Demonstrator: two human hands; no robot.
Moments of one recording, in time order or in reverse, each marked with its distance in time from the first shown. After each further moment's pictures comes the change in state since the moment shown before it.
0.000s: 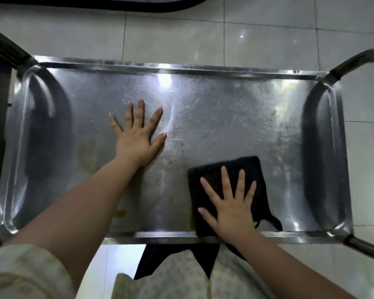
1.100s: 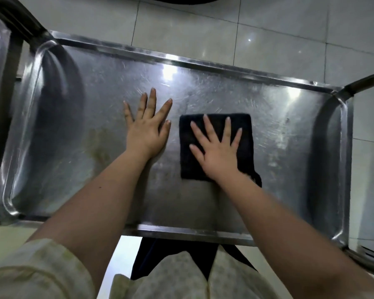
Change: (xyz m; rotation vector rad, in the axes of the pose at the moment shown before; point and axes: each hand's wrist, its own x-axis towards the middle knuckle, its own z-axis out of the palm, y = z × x) left_hand 0.001 -0.003 0.001 -0.180 0.089 -0.053; right_hand 0.140 -0.032 -0.043 -0.049 0.114 -0.069
